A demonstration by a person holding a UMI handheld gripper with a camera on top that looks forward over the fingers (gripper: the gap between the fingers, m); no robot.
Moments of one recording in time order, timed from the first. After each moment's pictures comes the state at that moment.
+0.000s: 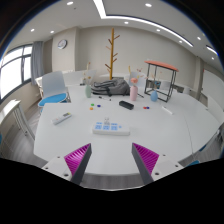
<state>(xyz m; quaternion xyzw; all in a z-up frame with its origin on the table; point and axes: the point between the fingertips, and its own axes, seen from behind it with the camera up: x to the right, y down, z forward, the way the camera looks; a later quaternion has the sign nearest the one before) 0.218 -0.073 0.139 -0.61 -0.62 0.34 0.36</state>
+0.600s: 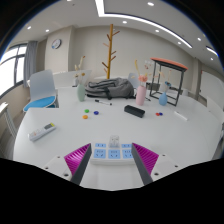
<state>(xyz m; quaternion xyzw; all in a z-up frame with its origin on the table) -0.008 -0.112 0.050 -0.61 -0.60 0.34 0.40</state>
